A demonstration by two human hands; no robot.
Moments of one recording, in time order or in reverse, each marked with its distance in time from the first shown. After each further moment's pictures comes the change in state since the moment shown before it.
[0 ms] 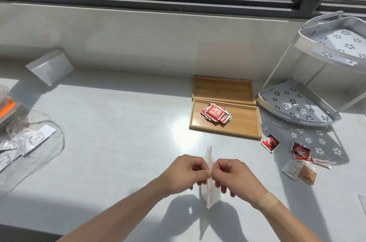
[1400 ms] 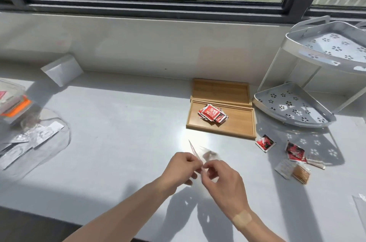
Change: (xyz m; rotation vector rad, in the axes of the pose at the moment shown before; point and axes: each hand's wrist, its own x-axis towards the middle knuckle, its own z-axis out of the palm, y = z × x) left_hand 0.001 0.006 0.038 -0.168 0.275 -0.235; right_hand -0.017 0.045 0.036 -0.230 0.462 -0.317
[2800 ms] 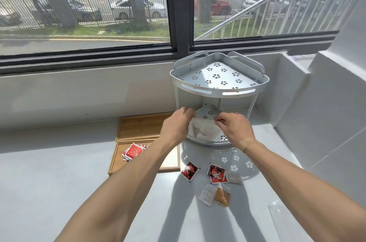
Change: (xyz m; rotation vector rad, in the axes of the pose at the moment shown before) left_hand 0.173 0.220 0.199 1.031 0.331 0.961; right_hand 0.184 0.180 -0.285 -0.346 0.224 0.018
